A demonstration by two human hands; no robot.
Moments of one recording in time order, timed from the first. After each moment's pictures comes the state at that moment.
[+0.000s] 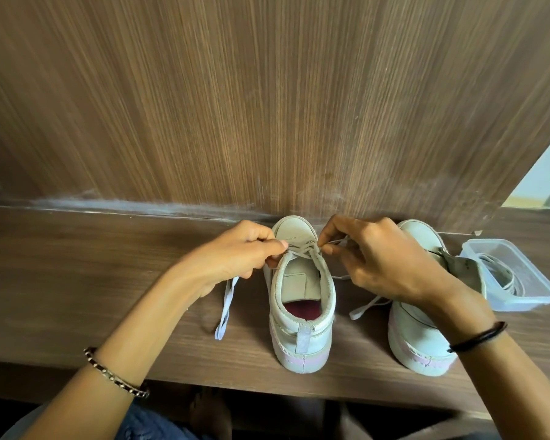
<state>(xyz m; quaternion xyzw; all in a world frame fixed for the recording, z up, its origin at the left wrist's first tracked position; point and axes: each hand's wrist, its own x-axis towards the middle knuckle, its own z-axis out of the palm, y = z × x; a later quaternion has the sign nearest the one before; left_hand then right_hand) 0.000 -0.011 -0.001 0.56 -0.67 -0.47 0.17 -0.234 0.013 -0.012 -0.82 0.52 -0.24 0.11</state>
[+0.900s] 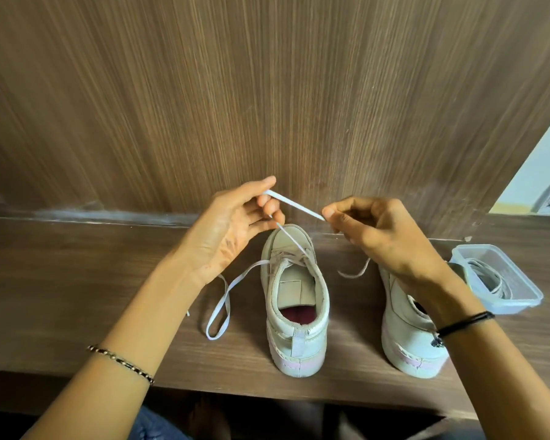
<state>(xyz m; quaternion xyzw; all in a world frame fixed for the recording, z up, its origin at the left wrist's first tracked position) -0.008 -0.014 0.030 0.32 -0.49 -0.66 0.47 -0.232 0.010 0.008 -0.62 0.50 -0.47 0.37</state>
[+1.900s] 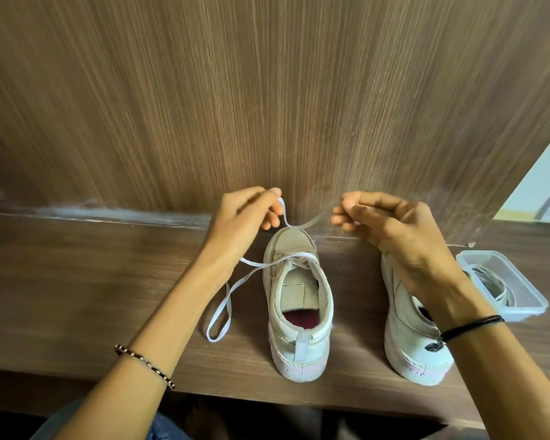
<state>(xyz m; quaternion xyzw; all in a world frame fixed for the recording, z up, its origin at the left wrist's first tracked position) -0.017 -0.030 0.008 0.47 -0.60 -0.41 0.50 -0.235 0.005 0.006 -0.47 0.43 -0.60 0.48</state>
